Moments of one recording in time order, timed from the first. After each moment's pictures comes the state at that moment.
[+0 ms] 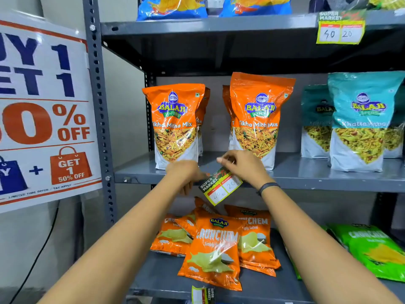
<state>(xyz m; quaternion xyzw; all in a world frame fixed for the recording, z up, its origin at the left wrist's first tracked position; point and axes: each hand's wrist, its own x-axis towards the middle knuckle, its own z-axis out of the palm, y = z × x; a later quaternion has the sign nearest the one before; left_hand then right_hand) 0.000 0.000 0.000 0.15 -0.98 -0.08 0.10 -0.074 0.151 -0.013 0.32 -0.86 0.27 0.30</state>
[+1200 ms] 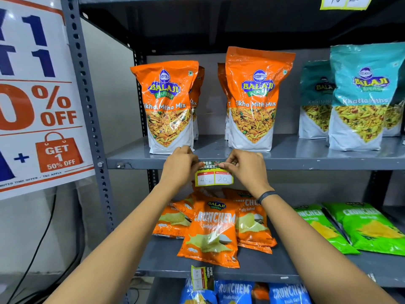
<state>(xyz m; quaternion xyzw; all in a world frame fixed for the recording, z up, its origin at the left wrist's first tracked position) -0.005 -0.016 -0.055 -0.02 -0.93 -0.07 0.35 -0.058 0.159 -0.063 0.25 -0.86 0.31 0.33</state>
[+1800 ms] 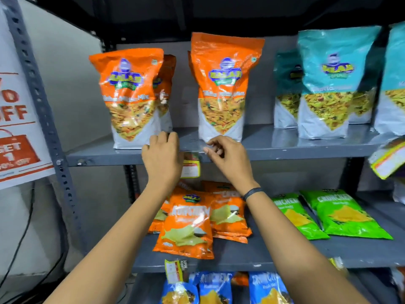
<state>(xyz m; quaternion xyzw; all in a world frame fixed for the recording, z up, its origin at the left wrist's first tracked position) -0.010 0.053 -0.056 0.11 -0.88 0.02 0.45 -0.063 0.207 -0.067 0.32 -0.77 0.42 0.36</state>
